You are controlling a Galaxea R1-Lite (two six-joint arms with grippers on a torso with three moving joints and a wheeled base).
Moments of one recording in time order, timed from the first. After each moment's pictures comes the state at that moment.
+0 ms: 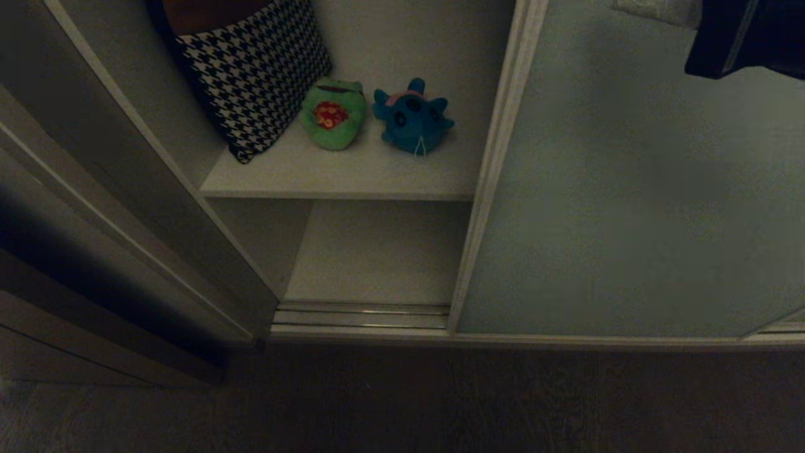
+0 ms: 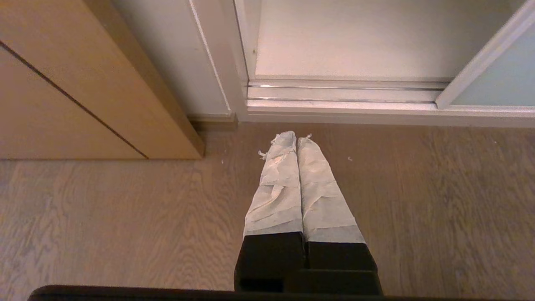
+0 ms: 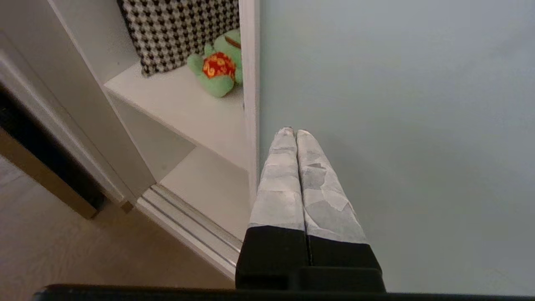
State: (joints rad) left arm -0.01 0.00 -0.04 0.10 -0.01 0.04; right arm 0.77 1.39 -1.51 -0.09 -0.25 -0.23
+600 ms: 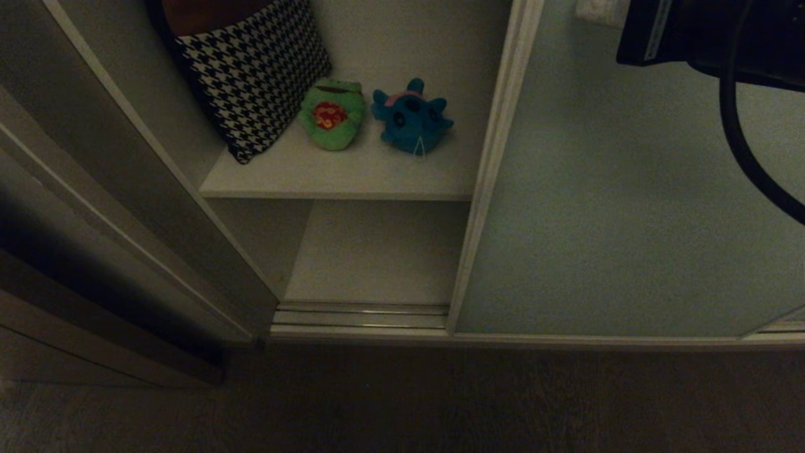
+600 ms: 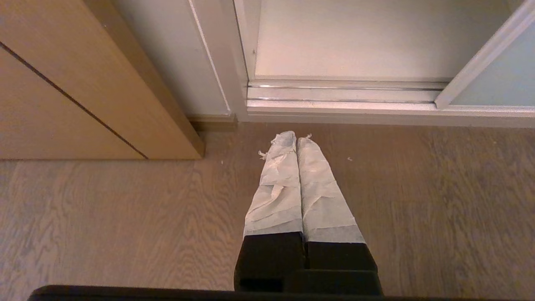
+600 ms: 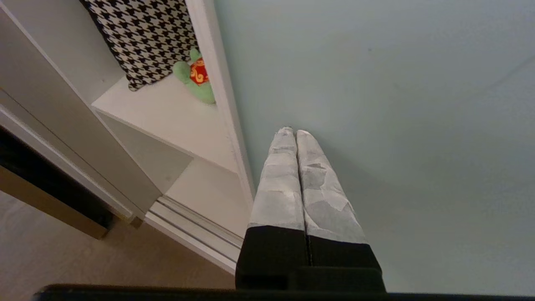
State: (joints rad) left arm -0.01 0.00 -0.04 0.10 -0.01 0.04; right arm 0.73 1.51 -1.61 -0.08 -0.28 -0.11
